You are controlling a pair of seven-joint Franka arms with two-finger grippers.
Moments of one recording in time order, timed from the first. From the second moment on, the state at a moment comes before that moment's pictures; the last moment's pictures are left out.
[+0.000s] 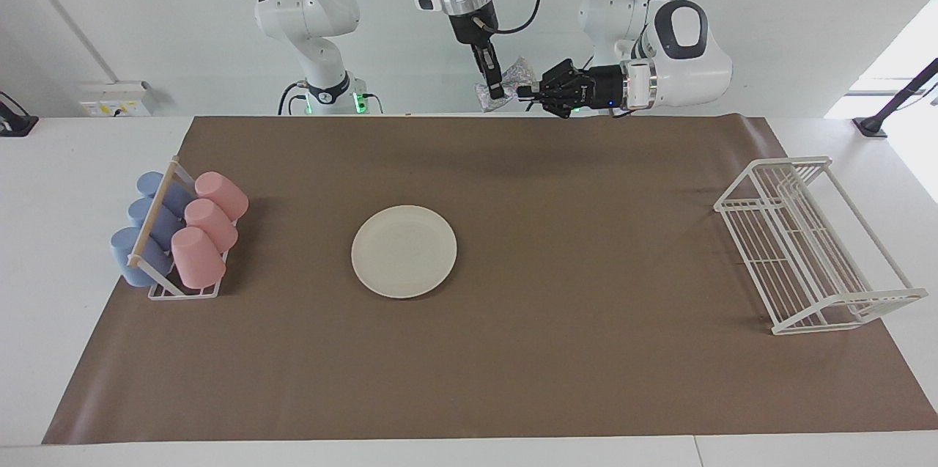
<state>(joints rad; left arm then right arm) -0.29 -0.29 0.03 -2.38 -1.52 1.76 0.44 0.09 -0.19 0.63 -1.91 0.27 2.07 2.01</state>
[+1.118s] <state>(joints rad) -0.29 -0.29 0.03 -2.36 -1.31 1.77 0.30 -0.15 -0.10 0.61 -2.05 0.27 2.18 1.56</state>
